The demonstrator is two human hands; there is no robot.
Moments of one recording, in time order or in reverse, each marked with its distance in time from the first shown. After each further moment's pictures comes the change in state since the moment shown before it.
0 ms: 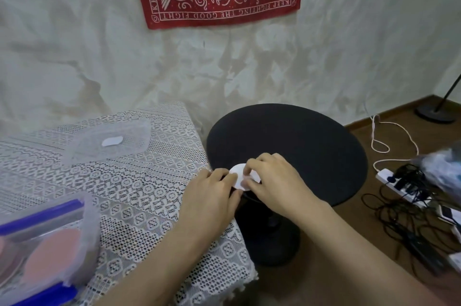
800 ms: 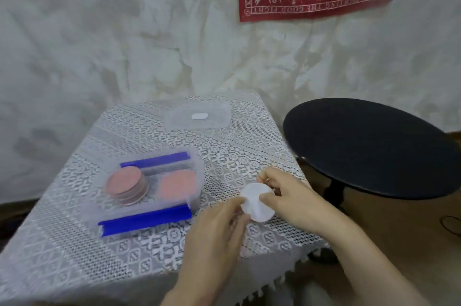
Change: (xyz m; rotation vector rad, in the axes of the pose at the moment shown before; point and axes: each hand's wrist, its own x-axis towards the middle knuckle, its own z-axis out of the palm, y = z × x) left_hand -0.233 -0.068 -0.067 -0.322 0.158 -0.482; right_hand -0.056 -0.188 0.049 0.623 -0.386 -0.135
